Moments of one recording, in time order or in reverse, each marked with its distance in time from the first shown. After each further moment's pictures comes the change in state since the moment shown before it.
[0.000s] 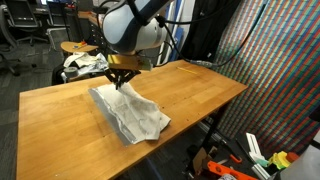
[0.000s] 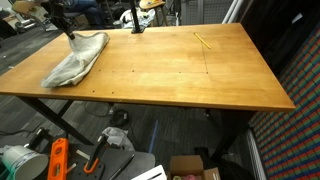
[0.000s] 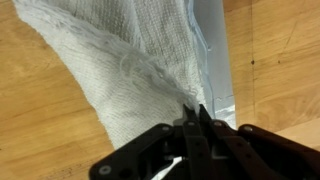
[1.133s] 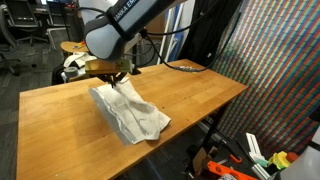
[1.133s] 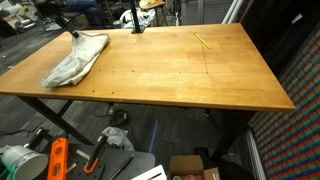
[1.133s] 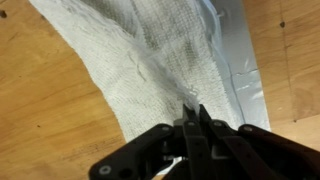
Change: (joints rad) arm 0.123 0.141 -0.064 0.222 -0.363 -0.177 0.471
